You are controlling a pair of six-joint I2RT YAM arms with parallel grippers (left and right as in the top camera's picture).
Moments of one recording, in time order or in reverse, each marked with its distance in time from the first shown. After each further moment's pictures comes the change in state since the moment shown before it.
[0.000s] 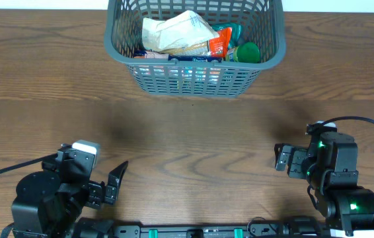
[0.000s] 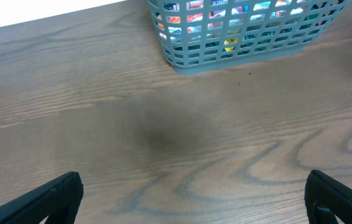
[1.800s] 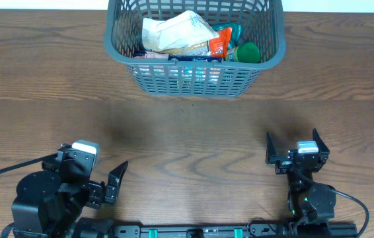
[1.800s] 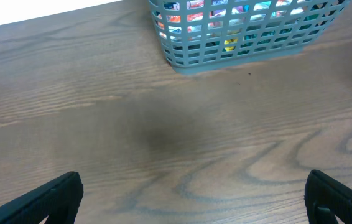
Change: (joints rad) left arm -0.001 0.000 -0.001 -0.001 0.000 -0.006; right arm 0.052 -0.685 -0.760 0.932 -0.004 -0.317
